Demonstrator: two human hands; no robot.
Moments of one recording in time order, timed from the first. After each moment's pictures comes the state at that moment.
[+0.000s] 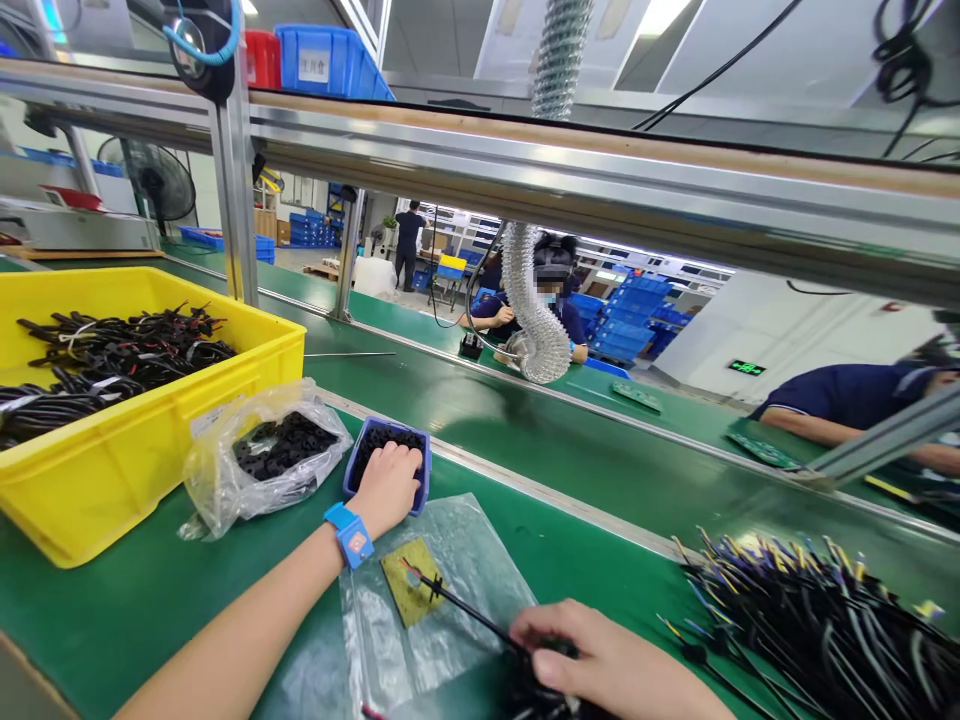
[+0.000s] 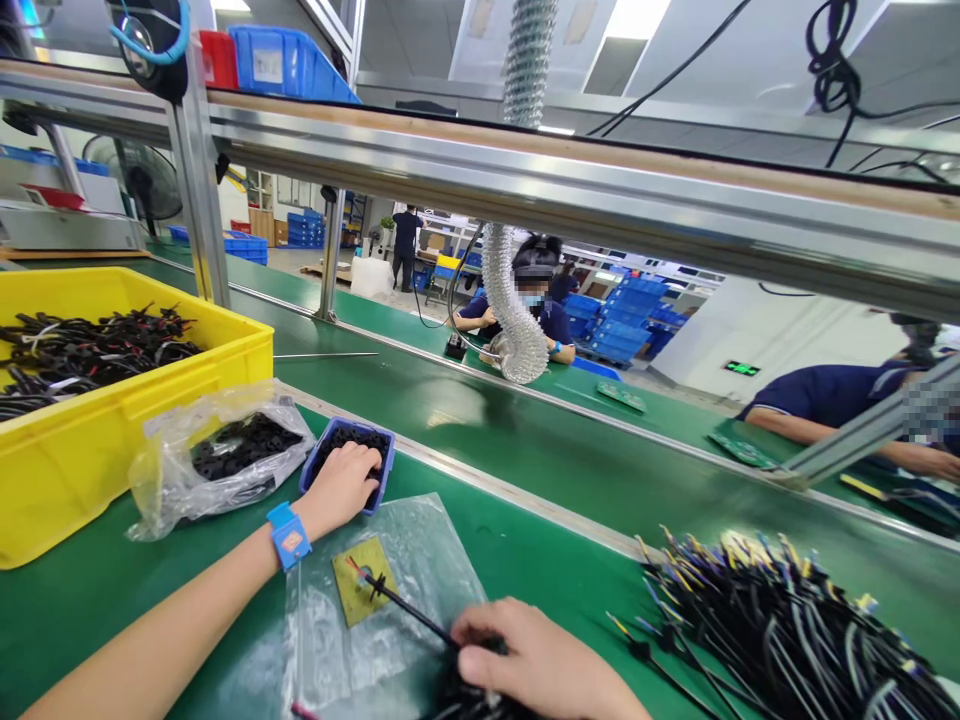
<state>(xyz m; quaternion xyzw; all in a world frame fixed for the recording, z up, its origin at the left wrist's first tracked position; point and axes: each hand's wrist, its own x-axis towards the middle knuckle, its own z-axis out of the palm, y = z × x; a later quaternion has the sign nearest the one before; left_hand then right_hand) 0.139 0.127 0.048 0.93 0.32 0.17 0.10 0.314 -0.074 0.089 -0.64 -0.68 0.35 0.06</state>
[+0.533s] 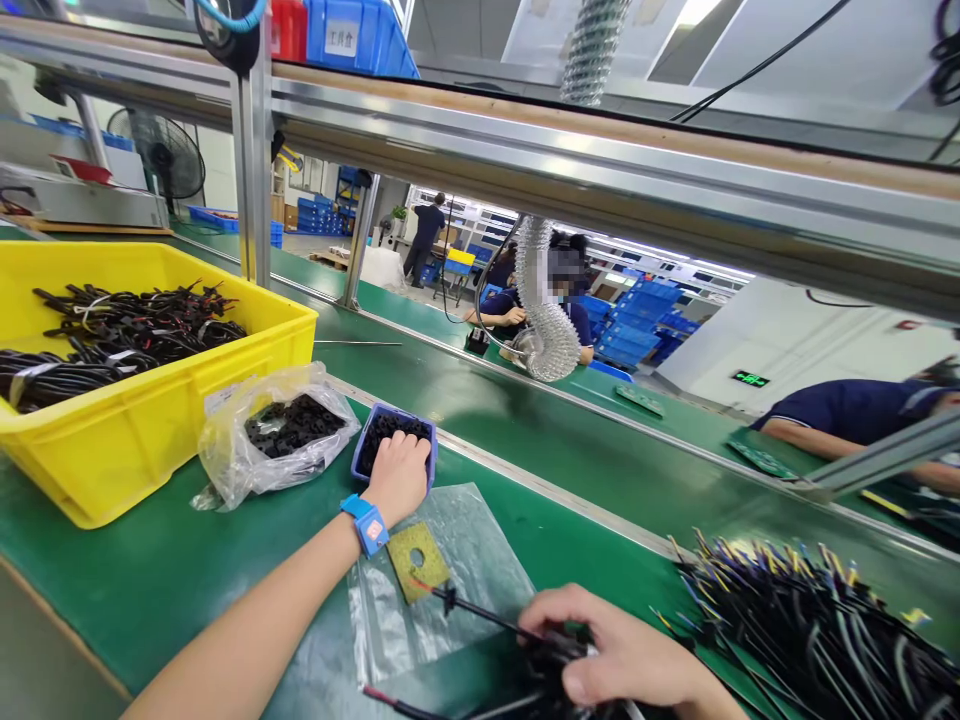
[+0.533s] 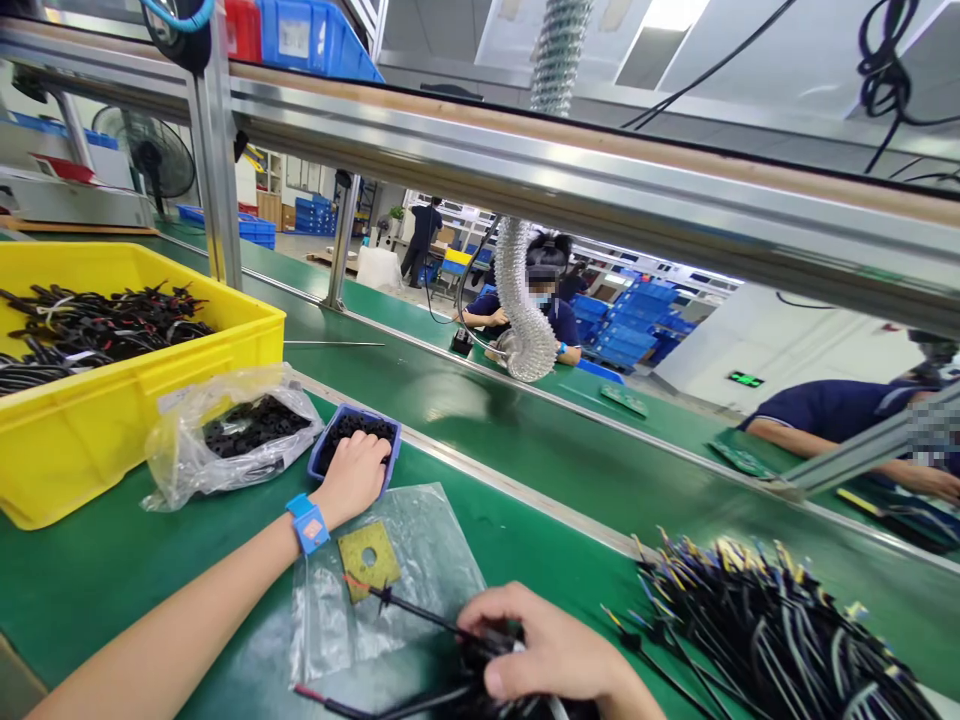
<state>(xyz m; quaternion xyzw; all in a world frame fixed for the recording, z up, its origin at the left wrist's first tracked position) 0.146 0.119 0.033 0.91 0.35 0.22 0.07 0.336 -0.080 0.077 -0.63 -0.64 0.42 0.12</state>
